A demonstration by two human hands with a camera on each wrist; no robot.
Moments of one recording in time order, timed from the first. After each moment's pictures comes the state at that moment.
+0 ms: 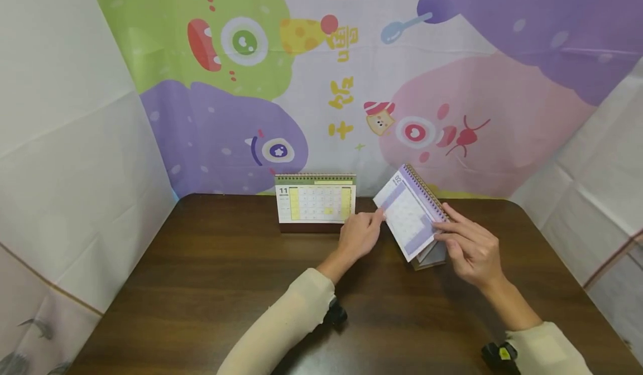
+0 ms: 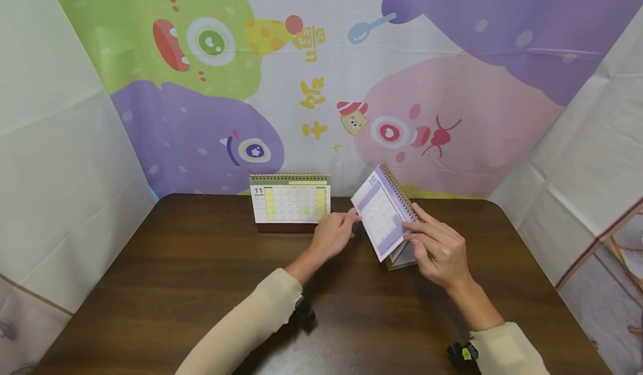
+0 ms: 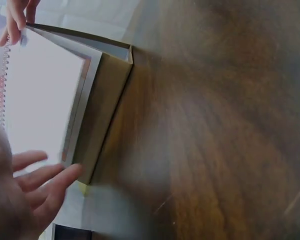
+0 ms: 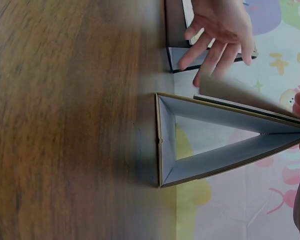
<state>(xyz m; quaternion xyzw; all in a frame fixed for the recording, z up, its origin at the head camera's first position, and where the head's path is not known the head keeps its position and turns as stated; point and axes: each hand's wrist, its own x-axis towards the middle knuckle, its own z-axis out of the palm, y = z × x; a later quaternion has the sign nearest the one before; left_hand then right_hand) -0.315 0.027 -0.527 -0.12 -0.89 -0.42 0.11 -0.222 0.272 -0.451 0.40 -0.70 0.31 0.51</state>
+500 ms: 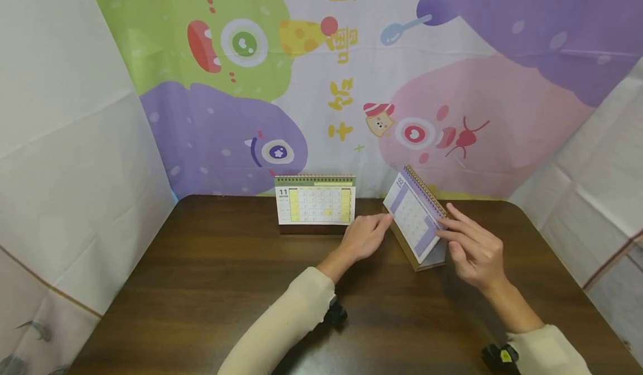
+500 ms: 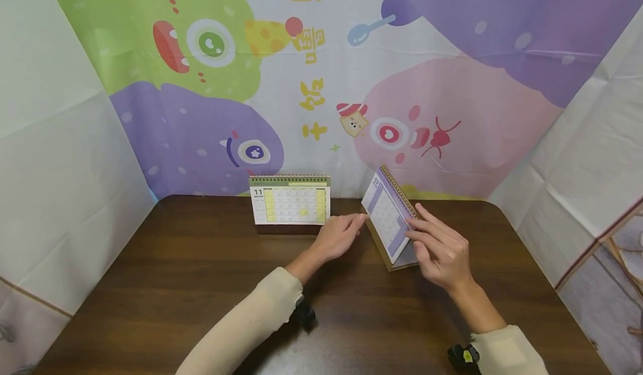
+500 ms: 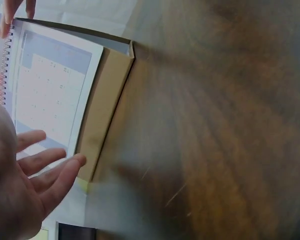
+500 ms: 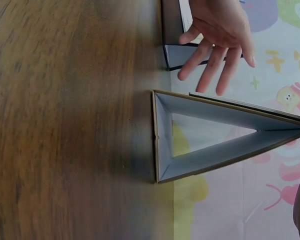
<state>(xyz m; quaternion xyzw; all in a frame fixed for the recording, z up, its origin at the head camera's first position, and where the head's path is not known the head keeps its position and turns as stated) -0.318 0.027 -0.525 -0.23 -0.90 -0.37 0.06 -0.215 0.267 -0.441 0.39 -0.68 0.32 0.53</state>
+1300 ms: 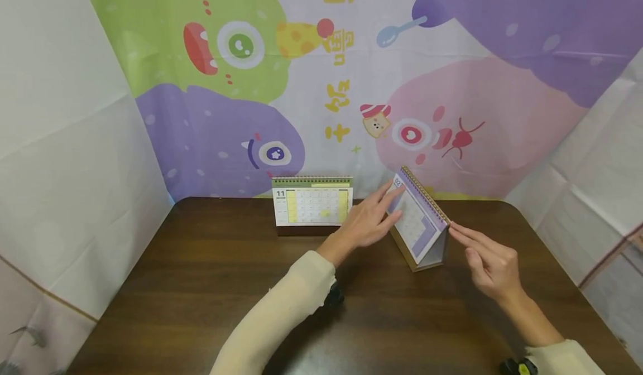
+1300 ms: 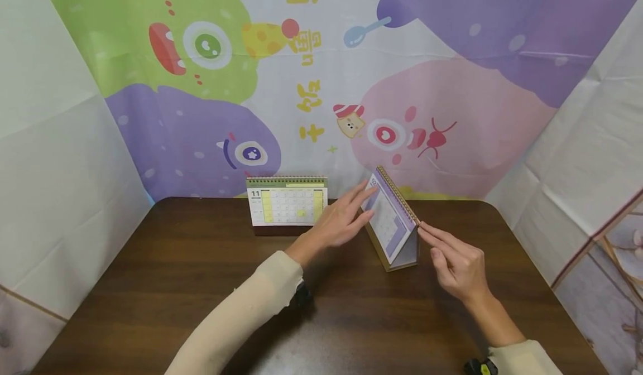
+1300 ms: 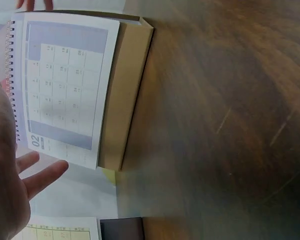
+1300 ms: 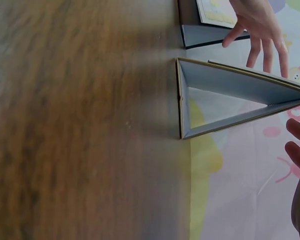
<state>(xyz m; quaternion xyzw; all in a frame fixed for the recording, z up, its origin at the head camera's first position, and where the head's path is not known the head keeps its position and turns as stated) -0.306 0.026 -0.445 -0.36 -0.89 -0.25 0.11 -0.200 0.302 -0.454 0.36 -0.73 0.29 0.51</state>
